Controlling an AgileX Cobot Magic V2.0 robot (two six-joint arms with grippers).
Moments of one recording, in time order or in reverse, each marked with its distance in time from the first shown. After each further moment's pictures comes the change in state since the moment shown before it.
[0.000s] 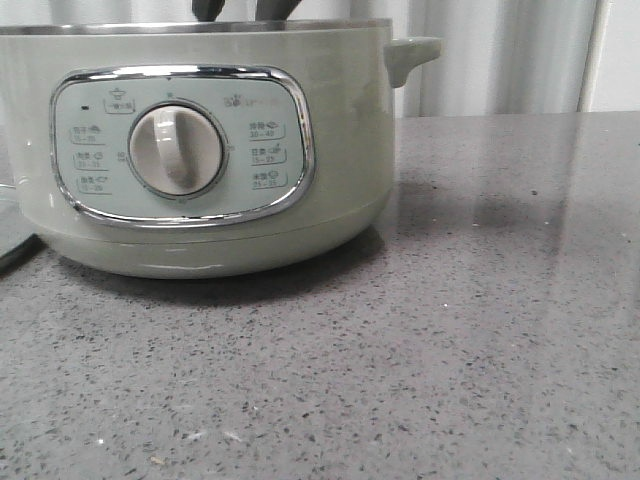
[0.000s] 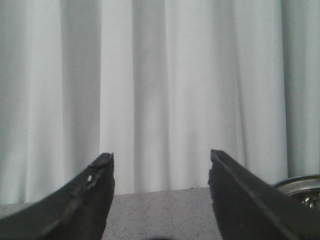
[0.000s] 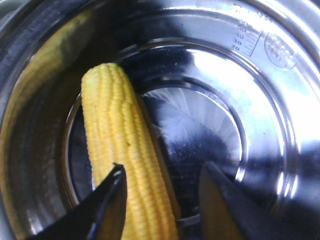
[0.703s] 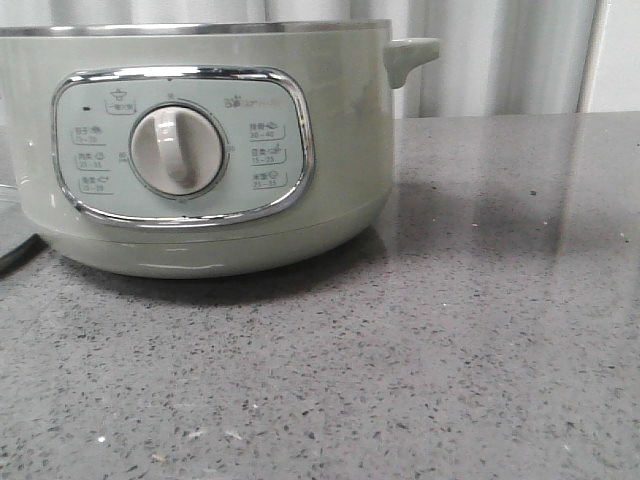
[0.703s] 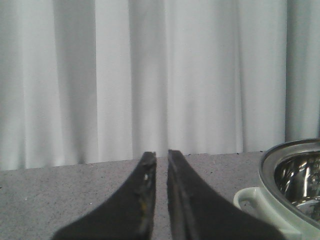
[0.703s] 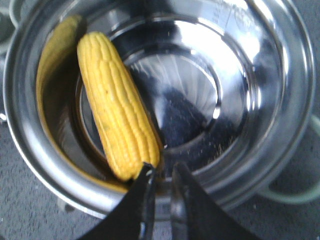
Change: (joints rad) left arm 0.000 -0.002 0.000 0.000 0.126 -0.002; right arm 0.000 -0.160 -0.002 -0.033 0.199 -0.006
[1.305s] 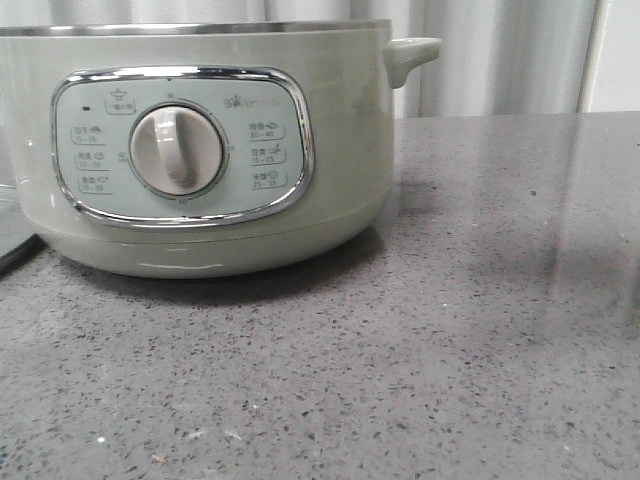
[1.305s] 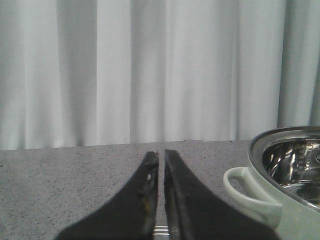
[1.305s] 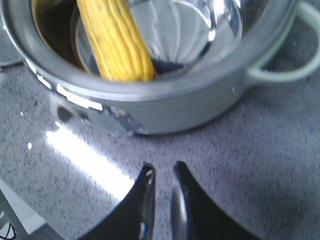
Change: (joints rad) left arm 0.000 -0.158 0.000 -0.034 0.196 0.000; right arm 0.002 -0.378 0.517 0.008 -0.194 0.013
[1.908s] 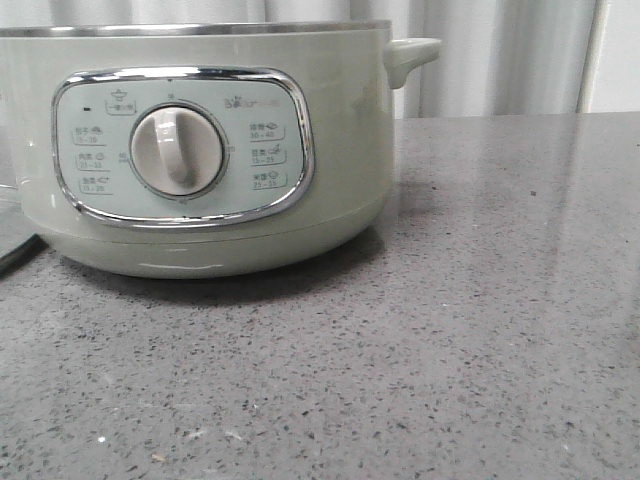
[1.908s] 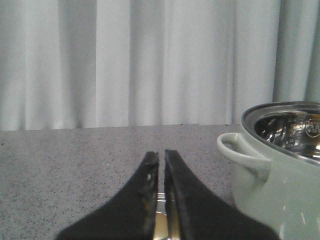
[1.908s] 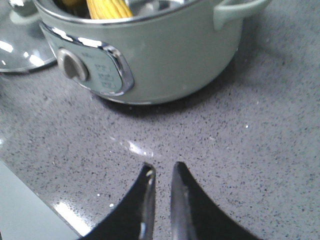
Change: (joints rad) left arm 0.000 -0.182 0.113 -0.011 0.081 0.000; right arm 0.000 -0.576 0.581 0.000 -0.365 0.019
